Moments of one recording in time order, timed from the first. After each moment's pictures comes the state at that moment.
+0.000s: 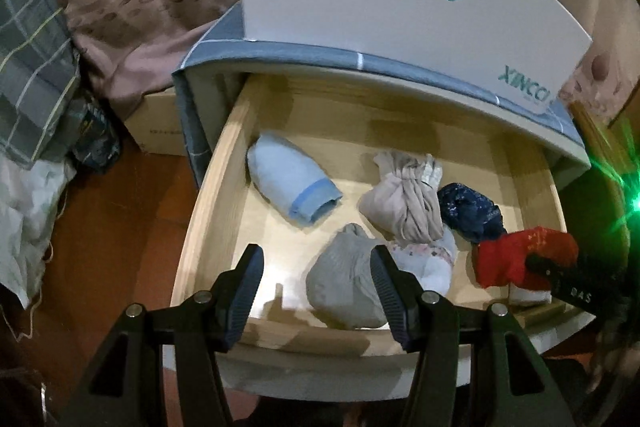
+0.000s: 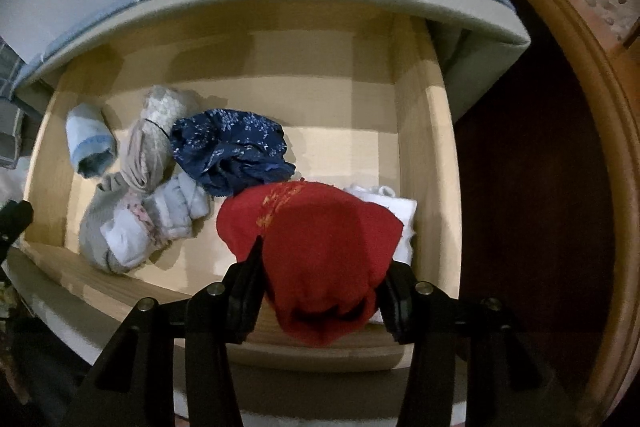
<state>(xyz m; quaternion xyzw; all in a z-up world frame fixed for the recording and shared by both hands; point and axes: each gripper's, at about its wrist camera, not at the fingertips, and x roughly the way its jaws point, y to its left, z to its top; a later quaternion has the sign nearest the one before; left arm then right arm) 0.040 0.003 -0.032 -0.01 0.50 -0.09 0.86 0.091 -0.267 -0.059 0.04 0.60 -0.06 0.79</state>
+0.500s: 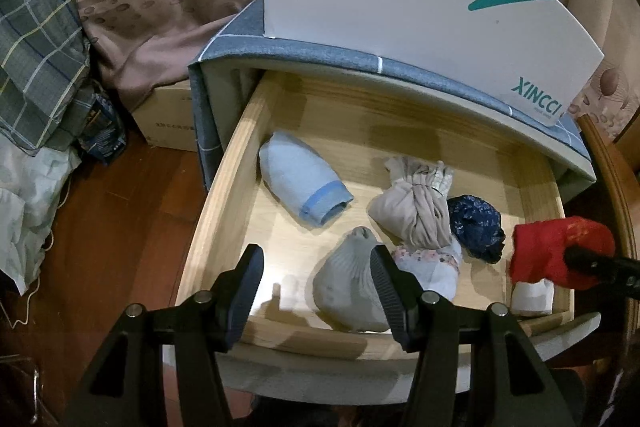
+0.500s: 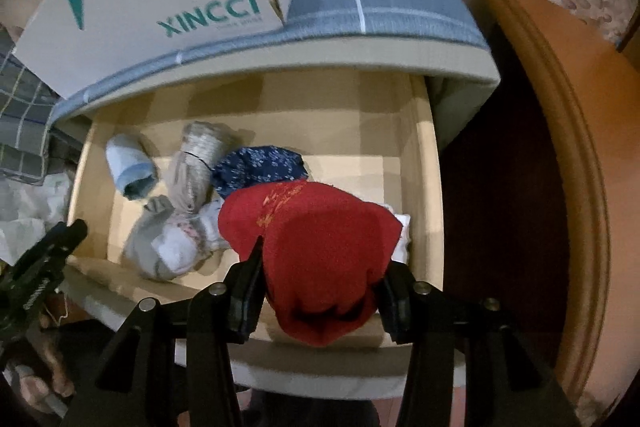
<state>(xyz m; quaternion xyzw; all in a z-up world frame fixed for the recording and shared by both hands) 0.042 0.009 -0.032 -0.02 0.50 -0.08 0.86 0.084 -0.284 0.002 0.08 0.58 -0.04 0.81</state>
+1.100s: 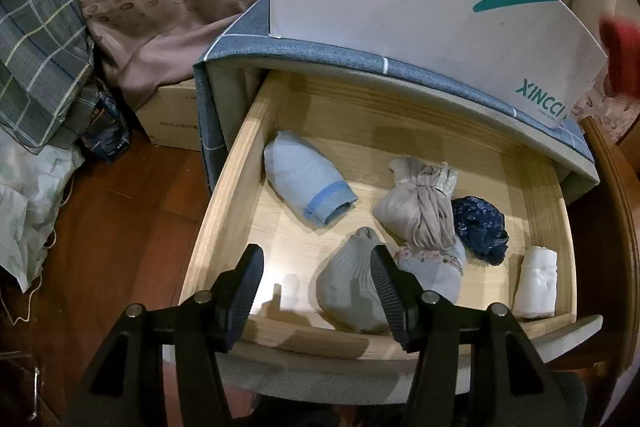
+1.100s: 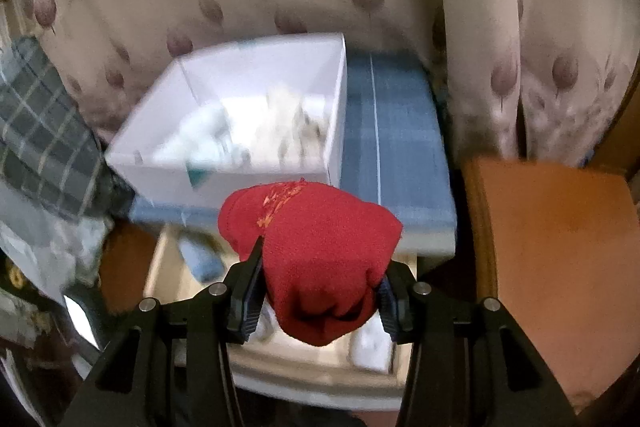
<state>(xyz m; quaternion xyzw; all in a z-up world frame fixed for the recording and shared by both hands) 0.041 0.010 -0.032 -0.02 0.50 -0.07 0.86 0.119 -0.270 0.166 0.06 0.46 -0.01 0.89</state>
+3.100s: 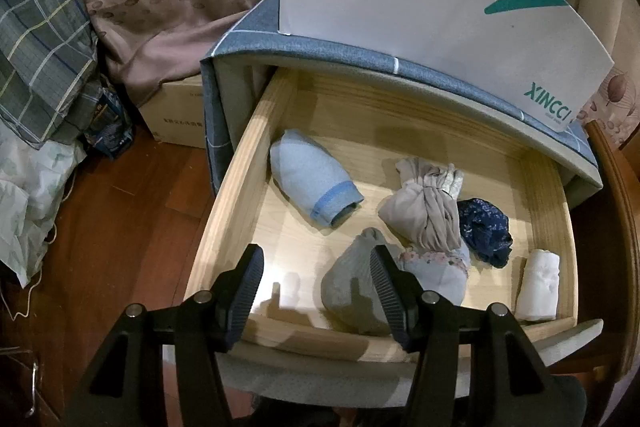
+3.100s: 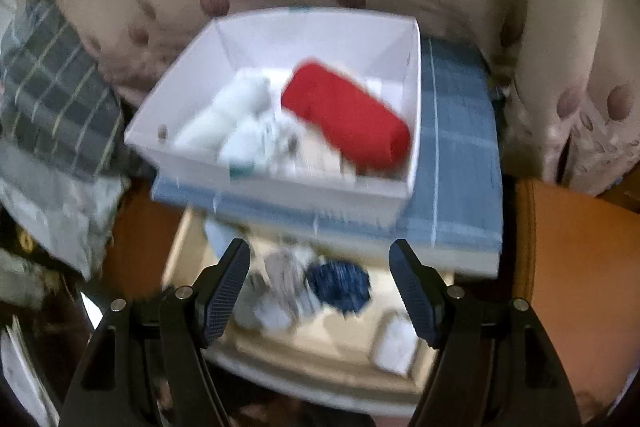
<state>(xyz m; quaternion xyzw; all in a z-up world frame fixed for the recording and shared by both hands) 0.042 0.016 -0.034 -0.03 0.51 -0.07 0.86 0.150 -0.231 0.145 0.02 0.55 0.06 0.84</state>
